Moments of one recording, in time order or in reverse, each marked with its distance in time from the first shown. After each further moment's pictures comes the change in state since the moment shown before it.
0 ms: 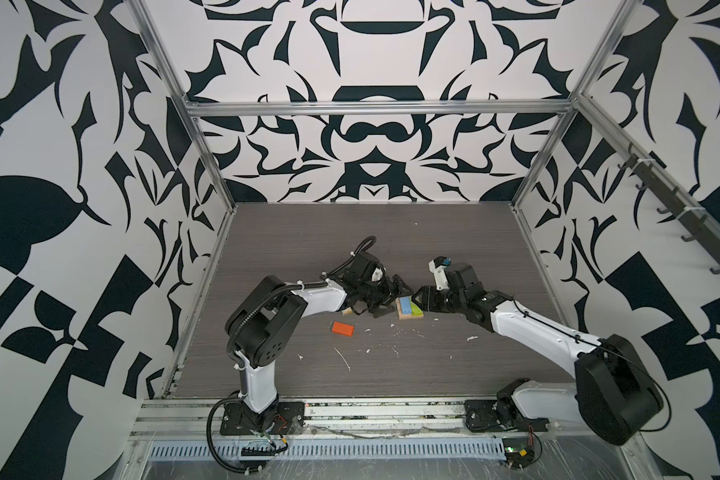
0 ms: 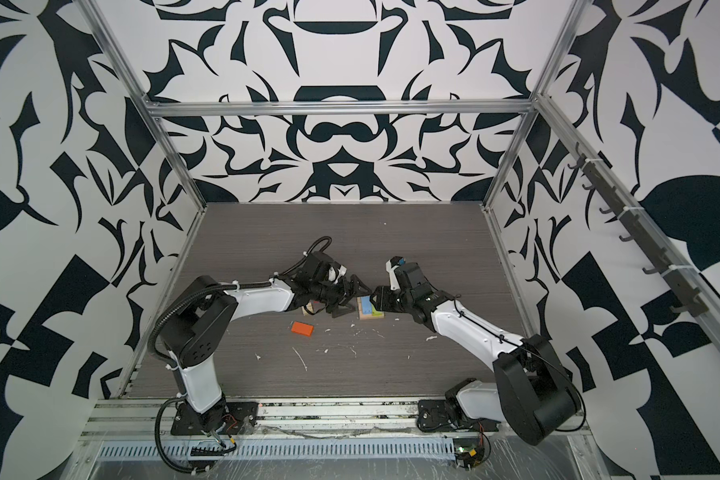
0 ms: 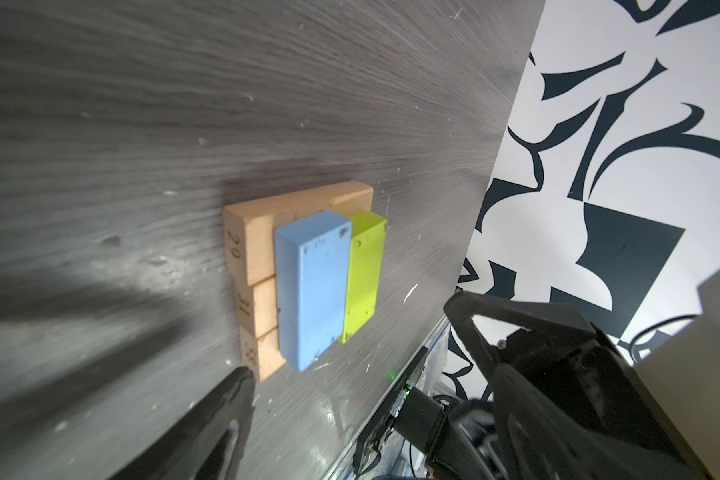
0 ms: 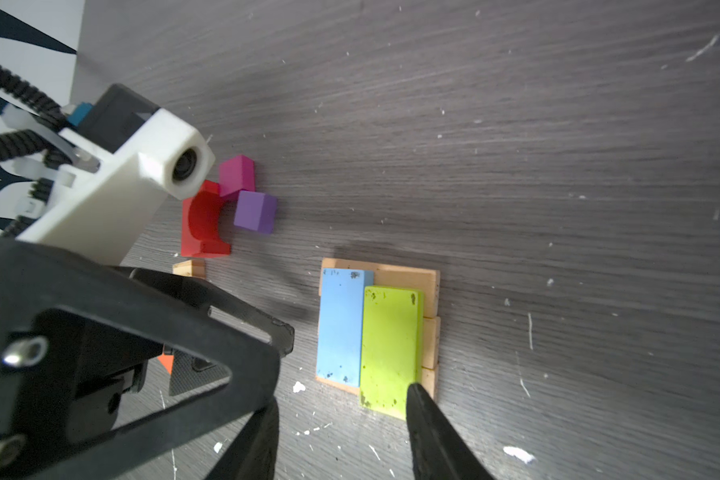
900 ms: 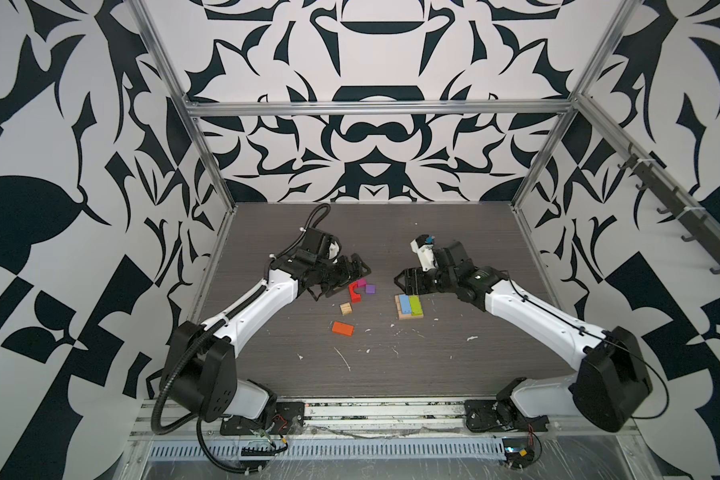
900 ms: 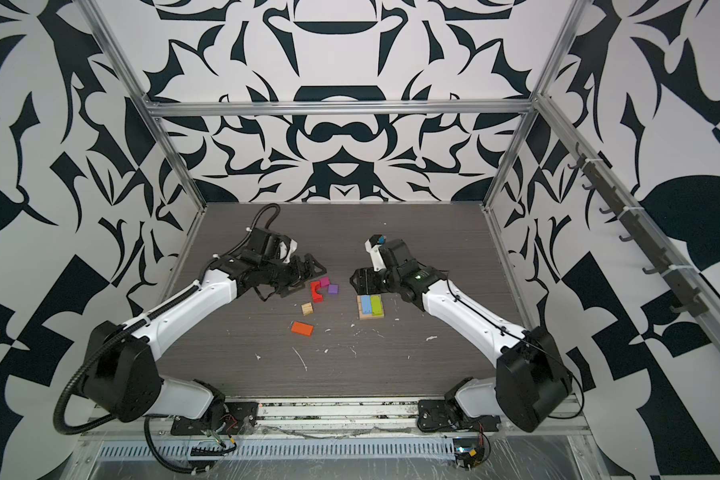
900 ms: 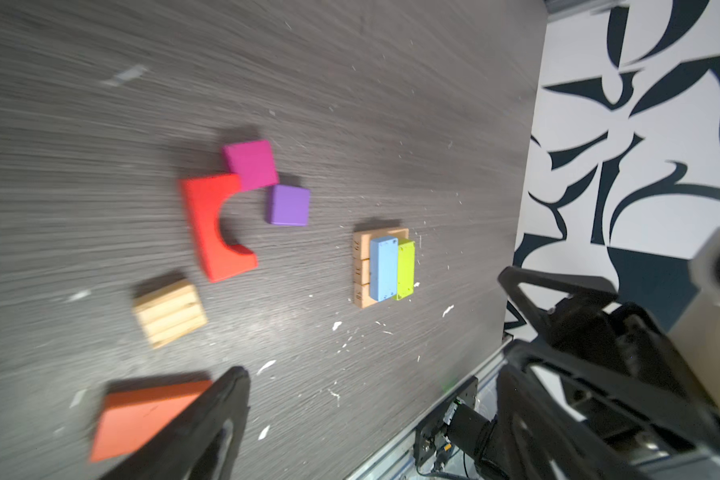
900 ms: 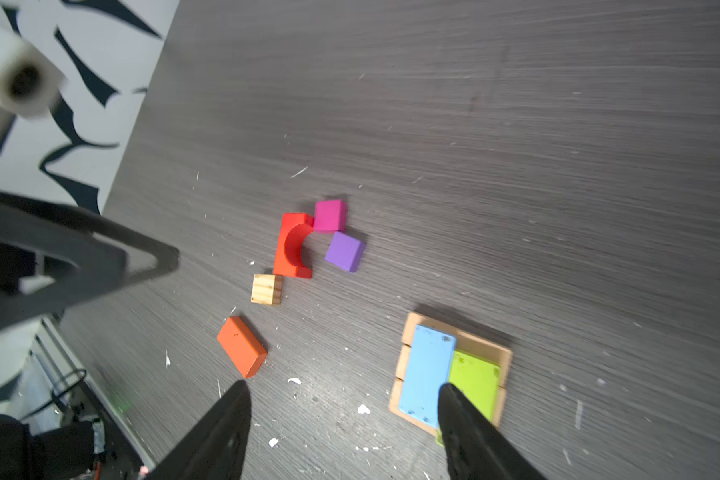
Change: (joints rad) left arm 0.273 -0.427 0.048 -0.593 -0.173 0.364; right arm 0.128 0.113 0.338 -0.206 0.004 -0.132
